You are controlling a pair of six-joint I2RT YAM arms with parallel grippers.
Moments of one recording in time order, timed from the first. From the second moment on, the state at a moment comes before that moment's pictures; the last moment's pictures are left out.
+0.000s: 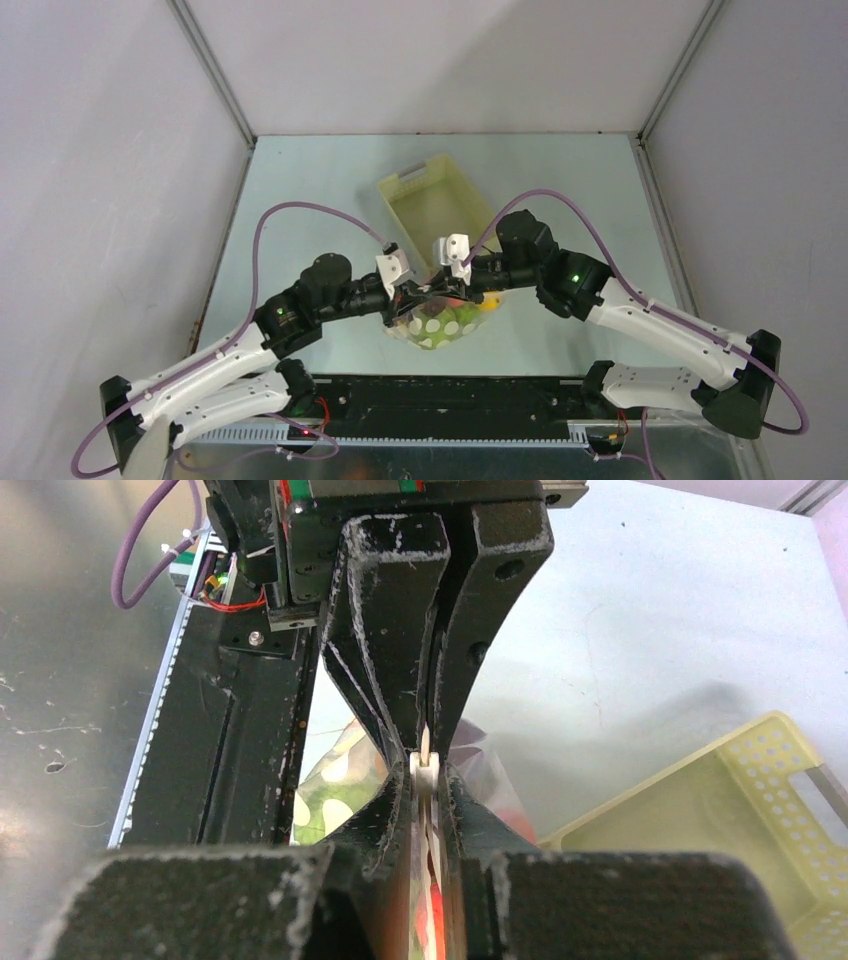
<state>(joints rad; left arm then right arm) -0.92 0.78 0.70 -0.18 0.32 0.03 0.96 1.12 1.07 -0.30 -0.55 -0.40</state>
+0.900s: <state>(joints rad) -0.93 0.67 0.60 -0.10 0.24 0.02 0.93 1.12 1.09 -0.45 -0.51 -0.43</state>
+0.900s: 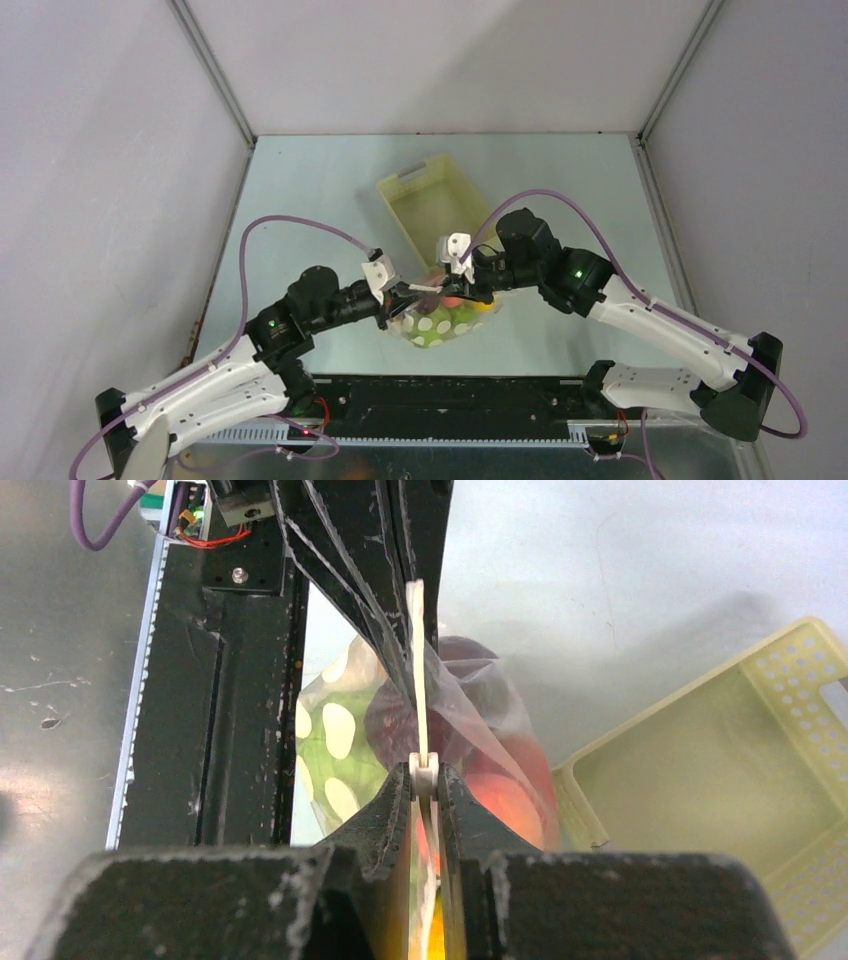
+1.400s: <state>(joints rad) -0.93 0.58 0.55 -0.09 0.10 -0.03 0.86 1.12 1.09 -0.56 -0.44 -0.43</state>
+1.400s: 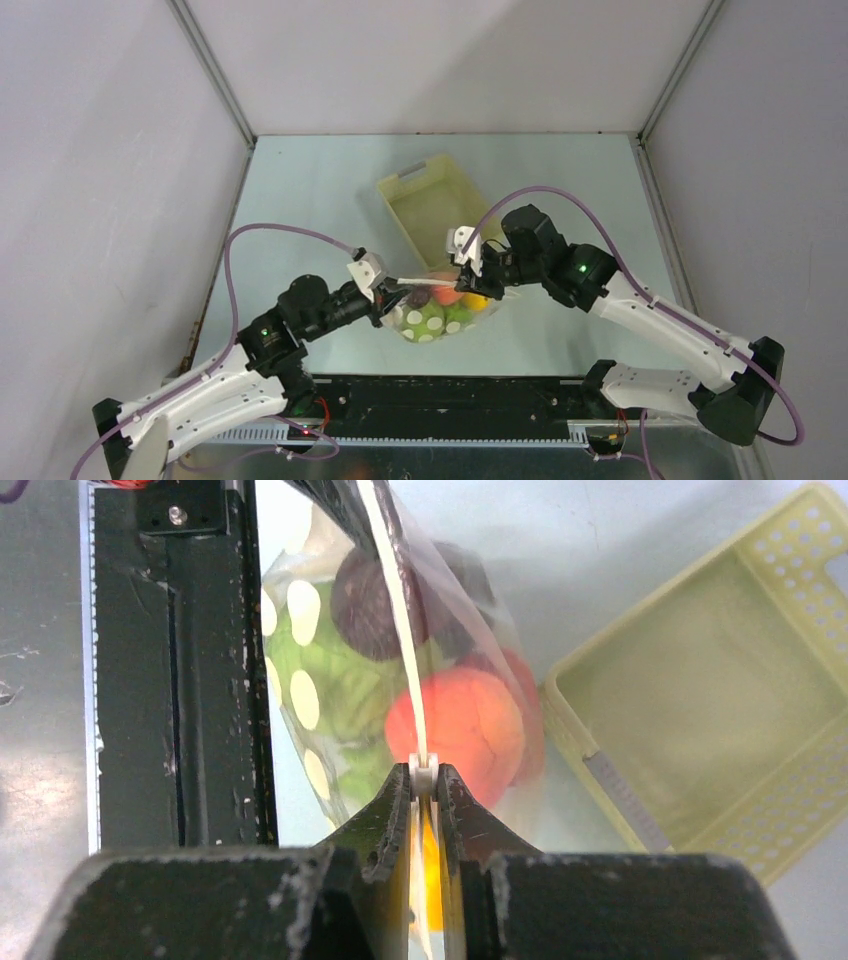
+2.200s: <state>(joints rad) -0.94 0.50 0.47 -0.07 -0.16 -0.13 0.70 1.04 1.08 -0.73 -0.40 -0.44</state>
